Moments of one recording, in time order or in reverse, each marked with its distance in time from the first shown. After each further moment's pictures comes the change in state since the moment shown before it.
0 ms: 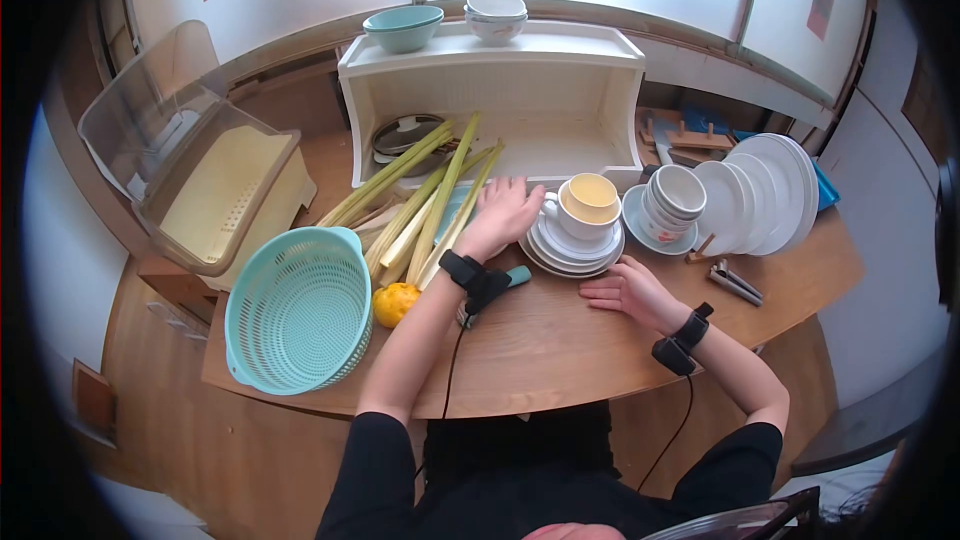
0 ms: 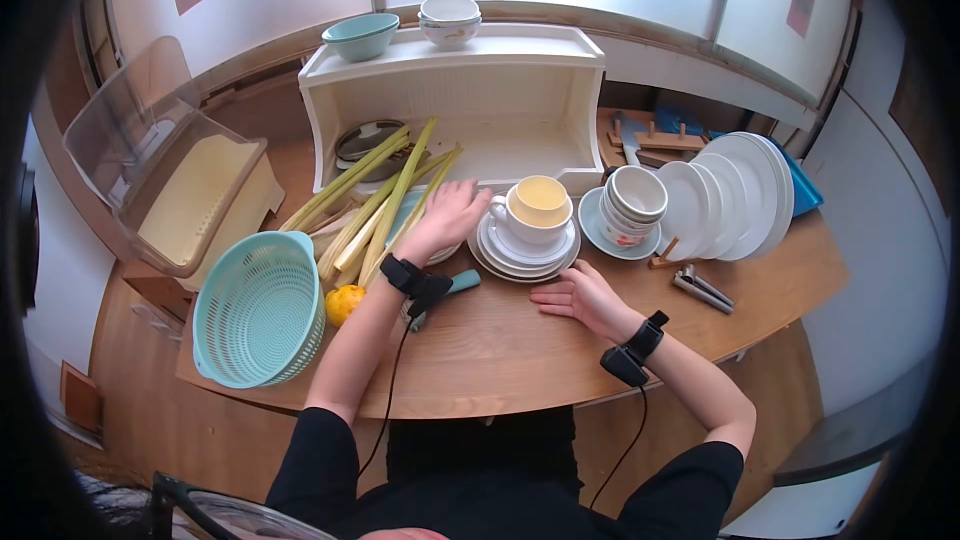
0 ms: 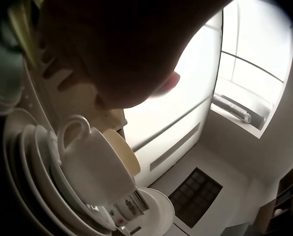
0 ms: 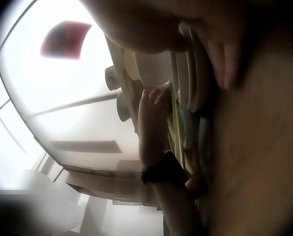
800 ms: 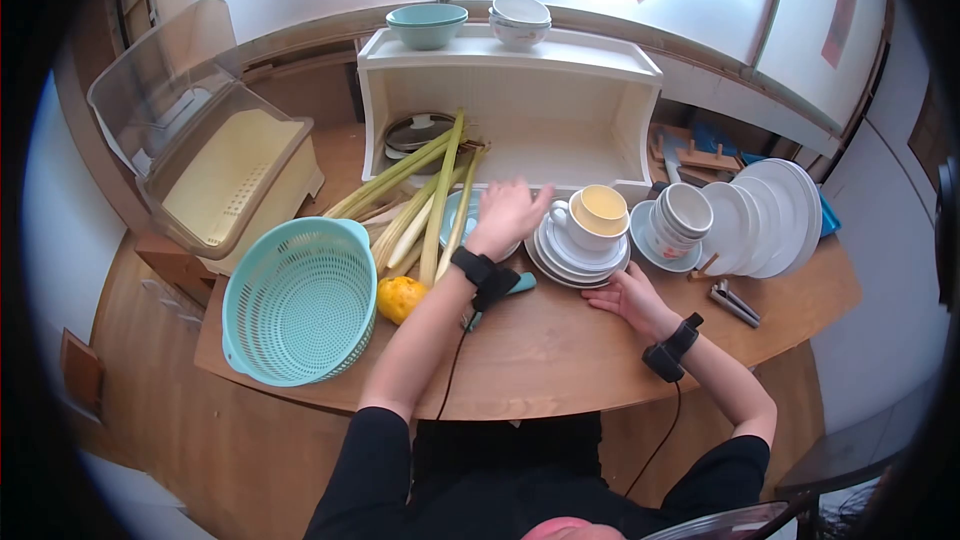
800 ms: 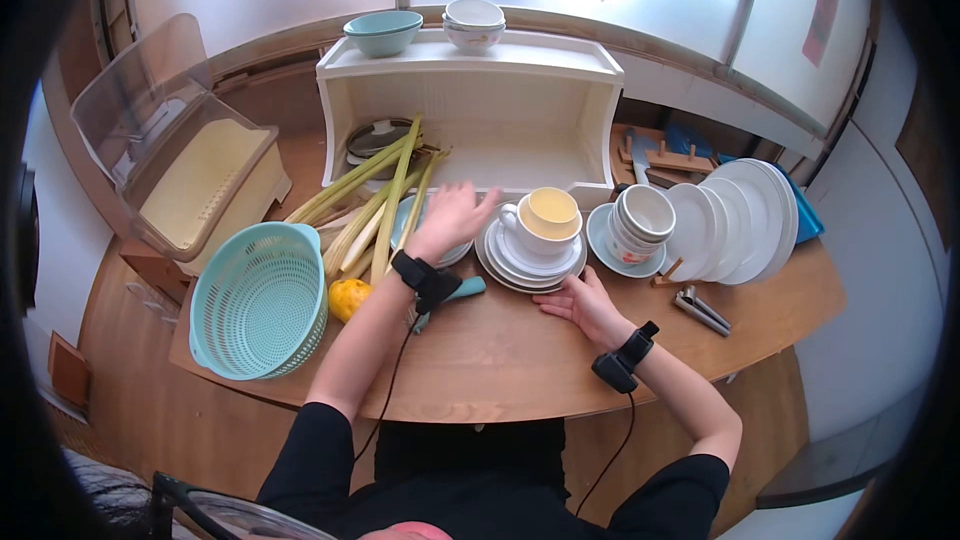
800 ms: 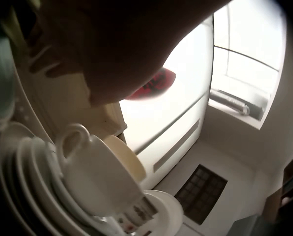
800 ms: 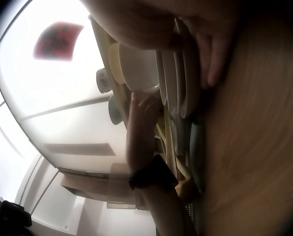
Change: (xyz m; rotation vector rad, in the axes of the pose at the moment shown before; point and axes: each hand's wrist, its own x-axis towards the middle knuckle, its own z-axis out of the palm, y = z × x) left_hand 0.001 0.012 -0.018 0.028 0.032 -0.138; right_hand 0.020 0.004 -0.002 -0.041 0.087 -0.074
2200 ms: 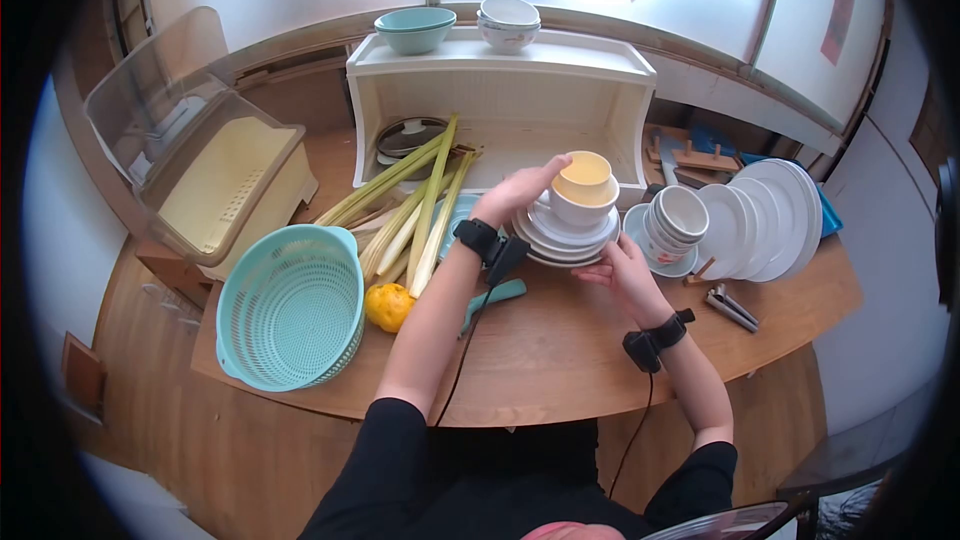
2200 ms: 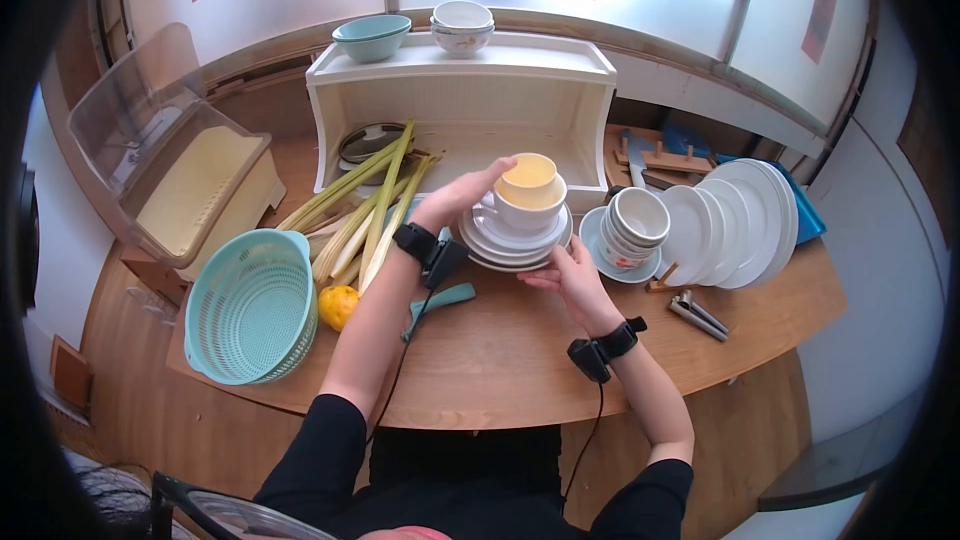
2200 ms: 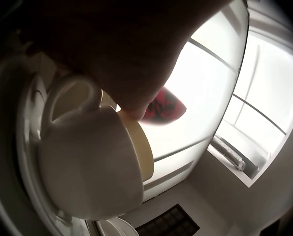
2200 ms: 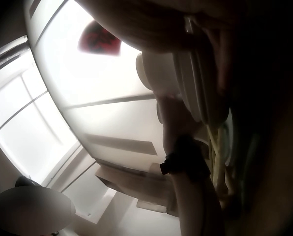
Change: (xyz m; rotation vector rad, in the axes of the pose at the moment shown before) left_hand 0.049 0.020 -0.004 -0.664 -0.372 -0.071; right_hand 0.015 -0.033 0.024 -0.061 -0.021 -0.255
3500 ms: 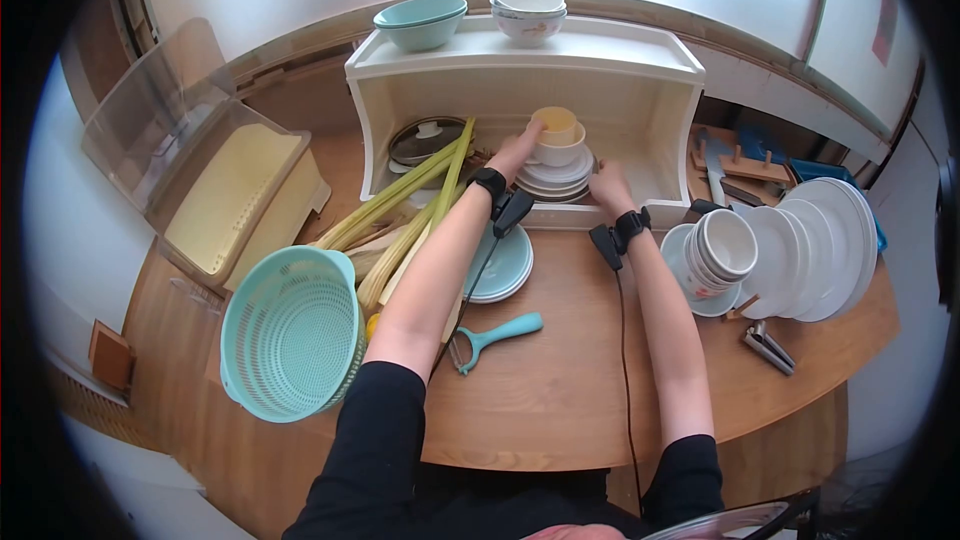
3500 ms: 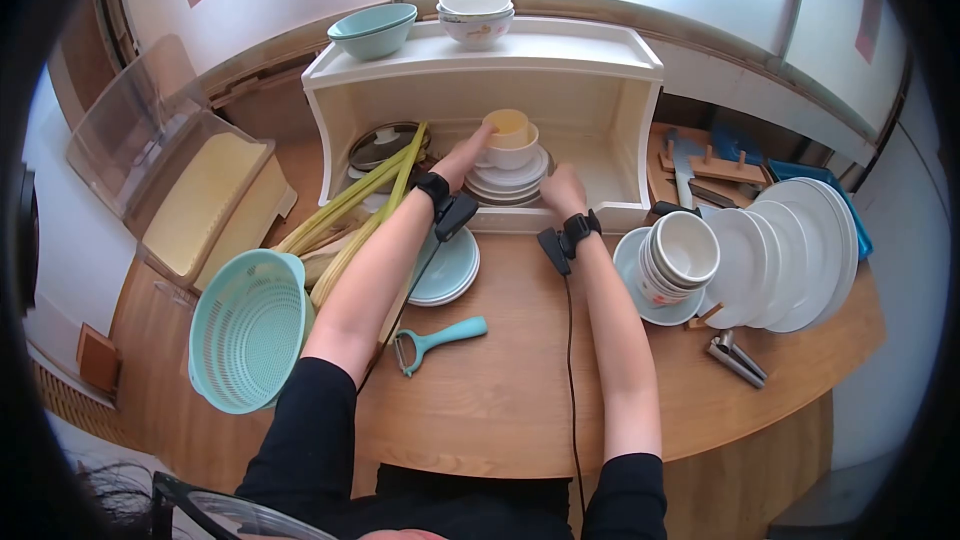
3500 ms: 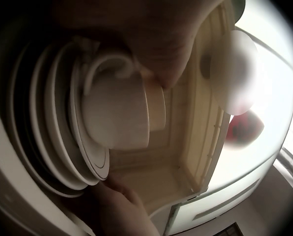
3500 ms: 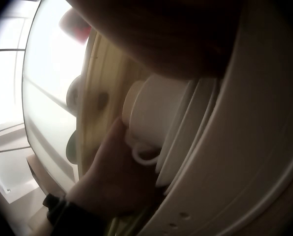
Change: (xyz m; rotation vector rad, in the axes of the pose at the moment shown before) left_hand 0.126 -0.071 -0.073 -0.253 0.252 -0.058; right_hand 0.283 0.044 -0.042 -1.124 0.316 -0.241
